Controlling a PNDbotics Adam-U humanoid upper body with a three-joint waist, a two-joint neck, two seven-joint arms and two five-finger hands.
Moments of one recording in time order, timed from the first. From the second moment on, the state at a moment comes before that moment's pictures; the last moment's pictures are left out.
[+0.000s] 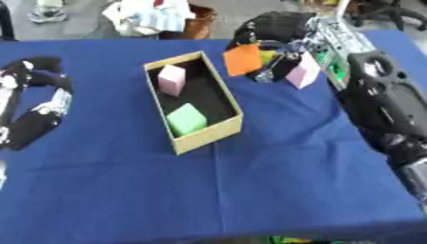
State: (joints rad) left arm -0.25 0.42 -0.06 -1.88 -0.39 0.12 -0.07; right arm -1.04 -0.26 0.24 -0.97 1.18 -0.71 0.37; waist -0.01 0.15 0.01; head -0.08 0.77
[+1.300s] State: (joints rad) left arm -0.25 0.41 -0.06 -1.89 -0.39 0.12 -0.08; right arm -1.07 -0.23 0.26 -0.96 1.24 -0.76 0.38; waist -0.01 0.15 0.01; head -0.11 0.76
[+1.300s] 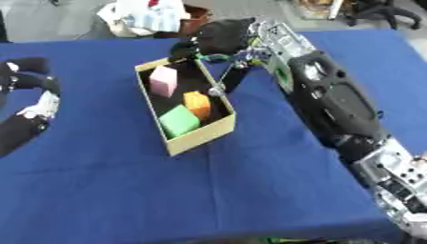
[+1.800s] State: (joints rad) left arm -0.24 0.41 -0.06 -1.89 -0.39 0.12 -0.08; right arm -1.06 -0.33 0.12 -0.81 1.17 -0.60 0.39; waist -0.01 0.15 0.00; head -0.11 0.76
